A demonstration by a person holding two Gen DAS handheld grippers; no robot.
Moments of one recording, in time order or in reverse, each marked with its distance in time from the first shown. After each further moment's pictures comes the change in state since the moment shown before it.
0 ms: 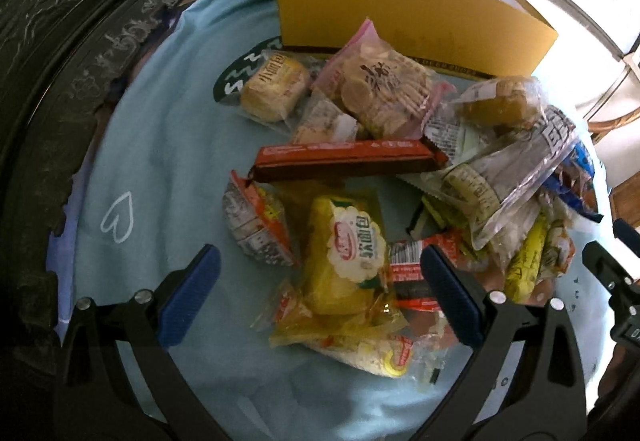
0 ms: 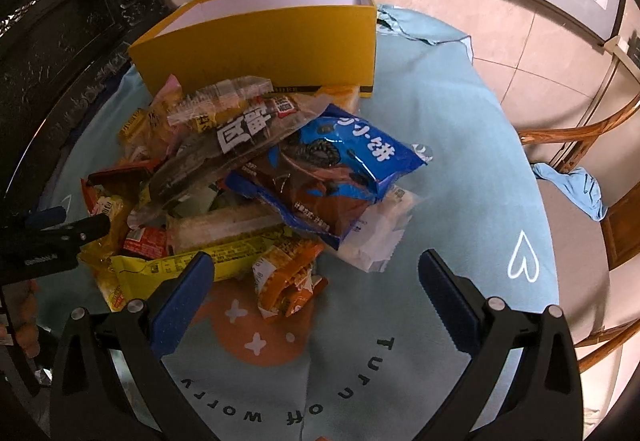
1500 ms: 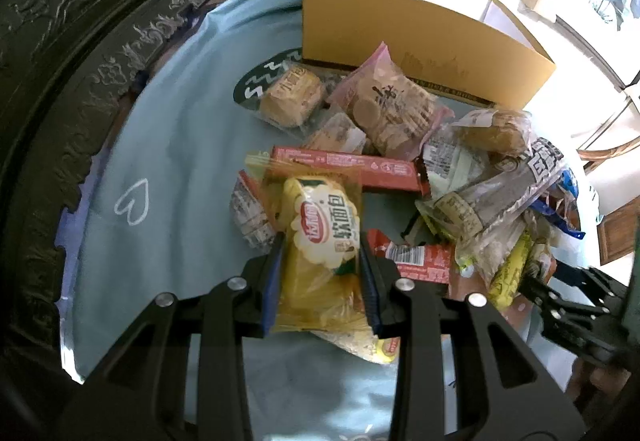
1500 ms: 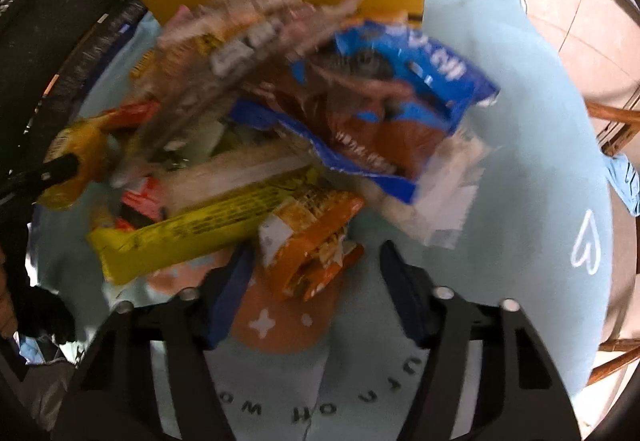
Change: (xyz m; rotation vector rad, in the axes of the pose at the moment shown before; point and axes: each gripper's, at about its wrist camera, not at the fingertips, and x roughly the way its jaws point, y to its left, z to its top) left arm -0.024 0.012 -0.007 -0.087 -0.039 -0.013; right arm 0.056 0.001 -0.010 -0.033 0.200 0.133
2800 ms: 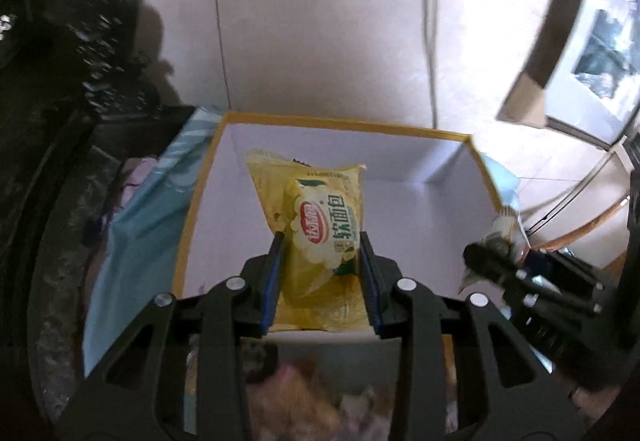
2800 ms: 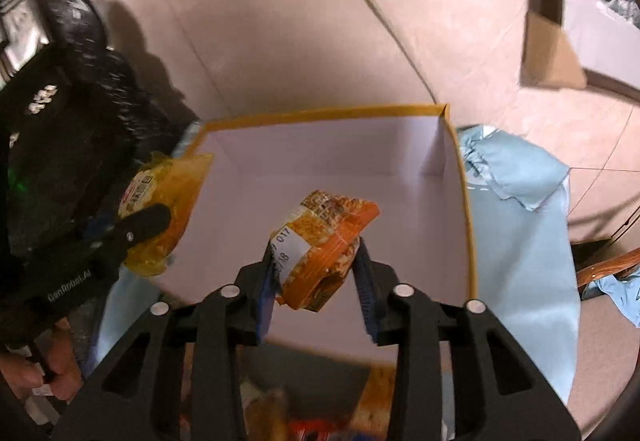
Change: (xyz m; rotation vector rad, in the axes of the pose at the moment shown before) left arm 0.036 -0.088 0.264 0.075 -0.160 -0.102; right arm -0.024 -0.010 0.283 0.002 -0.271 0.083
